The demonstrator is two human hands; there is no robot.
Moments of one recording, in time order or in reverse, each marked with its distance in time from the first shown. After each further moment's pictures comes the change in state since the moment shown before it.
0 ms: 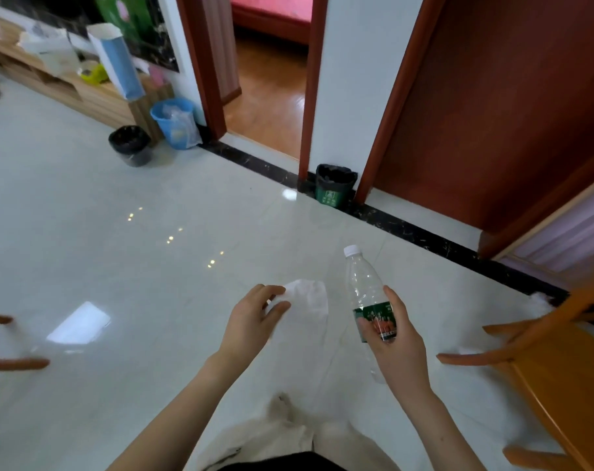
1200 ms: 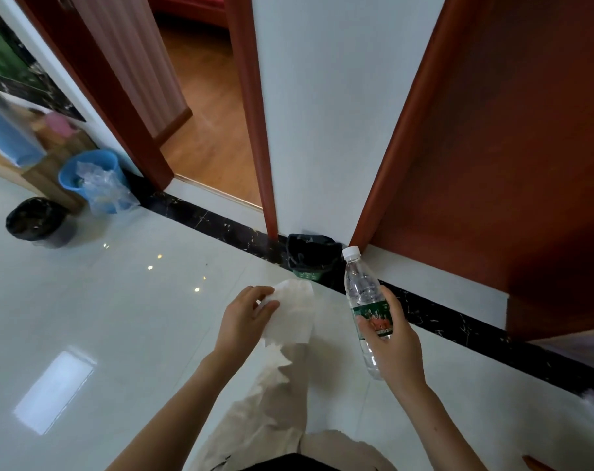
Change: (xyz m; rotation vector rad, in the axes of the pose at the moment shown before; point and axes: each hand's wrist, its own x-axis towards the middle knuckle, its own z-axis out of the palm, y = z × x) left_hand 0.721 0.020 0.146 0.090 -0.087 -0.054; right_hand 0.716 0.030 0.010 0.035 0.013 0.163
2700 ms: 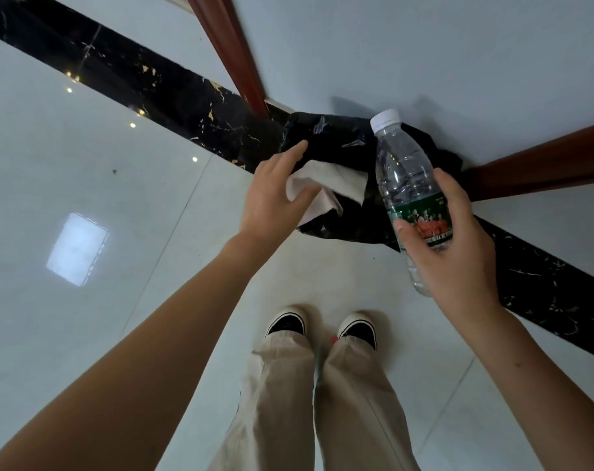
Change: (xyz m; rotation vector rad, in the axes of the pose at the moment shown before) left_hand 0.446 -0.421 0.415 0.056 -0.057 -0.058; right_hand 0.472 0.395 0.333 -0.152 -0.140 0.003
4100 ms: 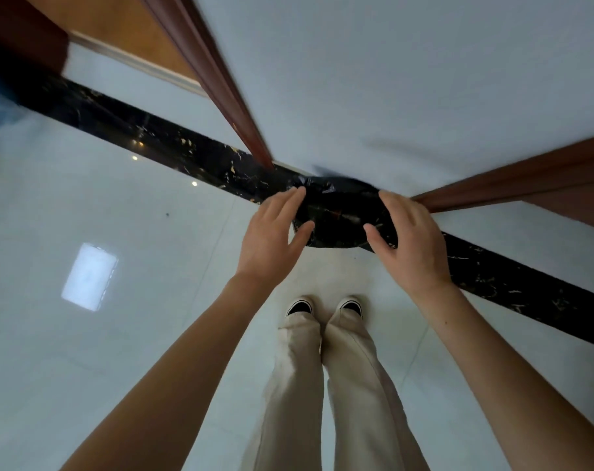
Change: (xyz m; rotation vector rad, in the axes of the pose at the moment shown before) left_hand -0.043 0.183 -0.184 0.230 -0.146 0.135; right_hand -0.017 -0.186 -0.119 -0.387 -0.007 -0.282
